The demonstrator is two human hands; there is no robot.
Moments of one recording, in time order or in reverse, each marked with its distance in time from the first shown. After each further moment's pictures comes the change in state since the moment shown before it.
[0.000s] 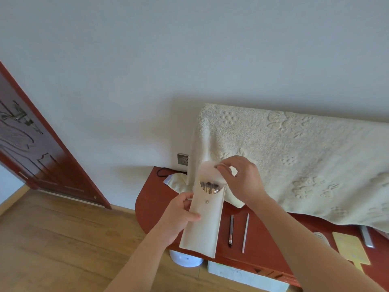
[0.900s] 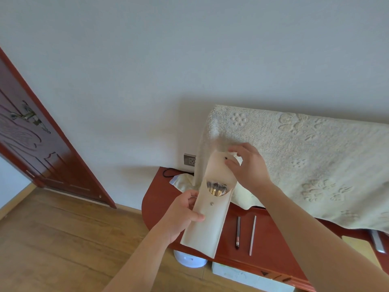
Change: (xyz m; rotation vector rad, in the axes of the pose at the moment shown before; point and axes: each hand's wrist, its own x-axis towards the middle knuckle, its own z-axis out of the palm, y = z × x) left_hand -0.006 0.015 -0.015 0.091 -0.039 0.013; right_hand 0.034 0.005 0.010 -0.110 -0.044 0.094
